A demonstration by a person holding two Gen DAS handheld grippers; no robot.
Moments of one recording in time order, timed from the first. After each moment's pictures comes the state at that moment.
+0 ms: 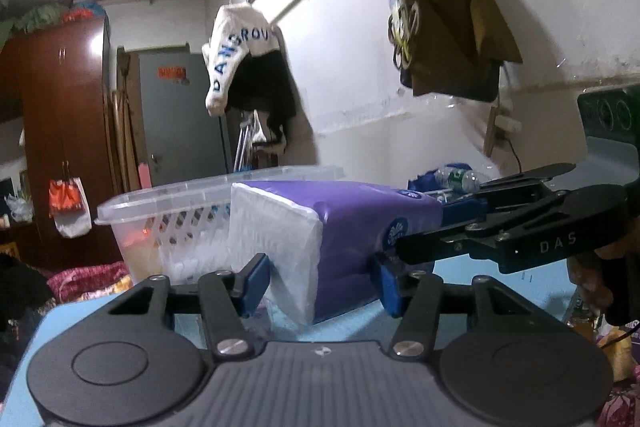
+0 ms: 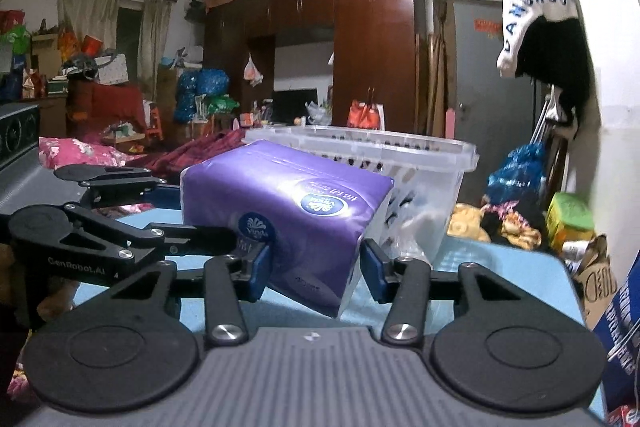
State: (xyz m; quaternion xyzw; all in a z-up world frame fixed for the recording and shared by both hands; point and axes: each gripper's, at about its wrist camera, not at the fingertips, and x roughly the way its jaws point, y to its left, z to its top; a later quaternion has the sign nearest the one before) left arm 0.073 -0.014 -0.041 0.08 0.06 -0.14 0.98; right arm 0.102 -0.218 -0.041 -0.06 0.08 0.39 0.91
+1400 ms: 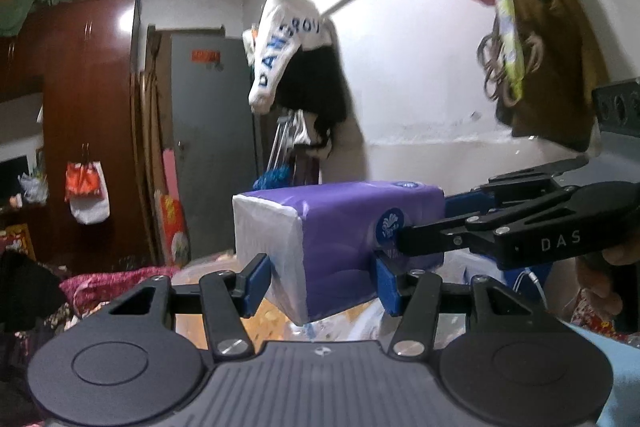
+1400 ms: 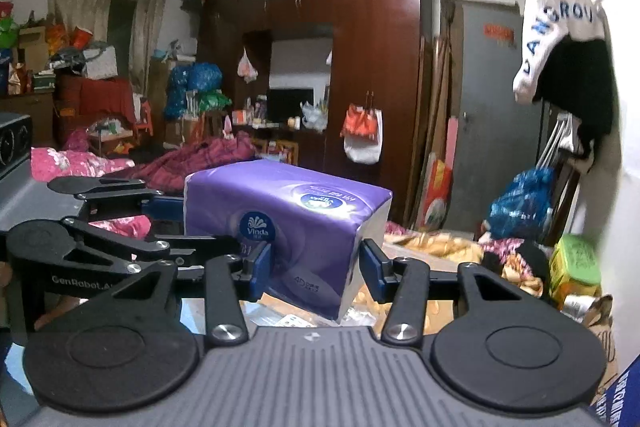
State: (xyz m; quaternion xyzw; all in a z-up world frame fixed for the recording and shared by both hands) left arm 0.231 0.071 0.050 0.04 0.09 -0.11 0.99; right arm 0.234 -0.137 0.029 -0.08 0.11 0.39 0.91
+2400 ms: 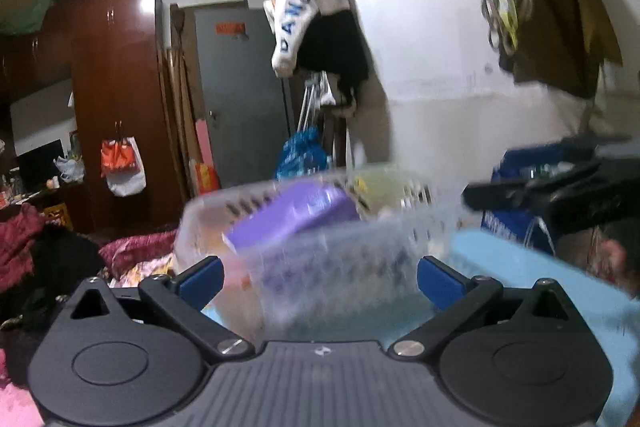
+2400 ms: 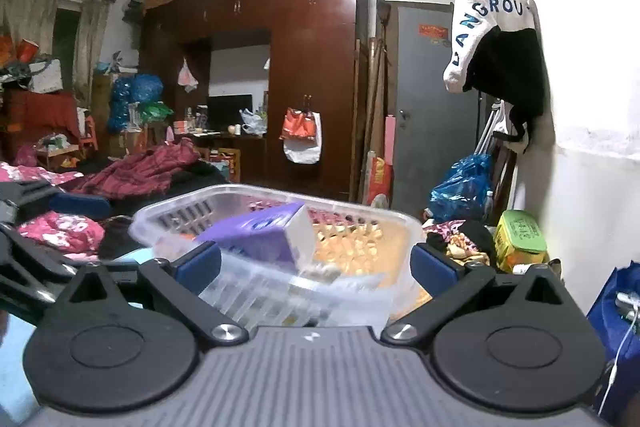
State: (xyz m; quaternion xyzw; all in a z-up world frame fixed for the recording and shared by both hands) left arm 0.151 0.035 0.016 0.08 0.15 -0.04 0.98; right arm 0.163 -0.206 0.016 -0.05 0.09 0.31 0.95
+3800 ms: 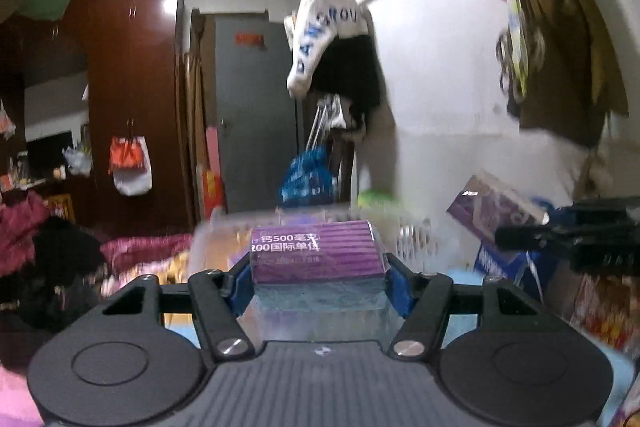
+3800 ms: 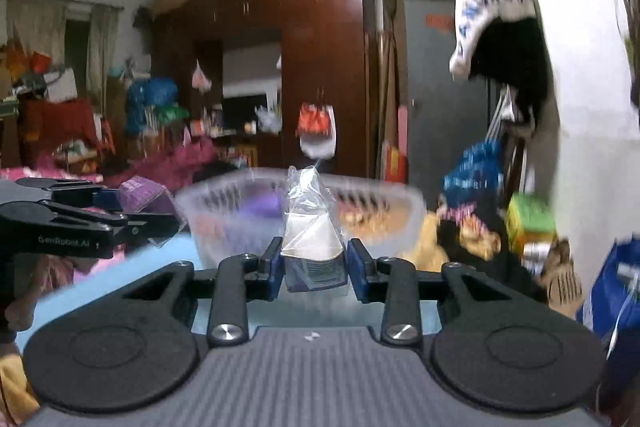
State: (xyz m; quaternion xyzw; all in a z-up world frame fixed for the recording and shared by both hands) left arm 0.133 0.038 0.068 0.03 0.11 -0.04 0.99; right arm 0.134 -0.214 0.041 -0.04 0.09 0.32 0.94
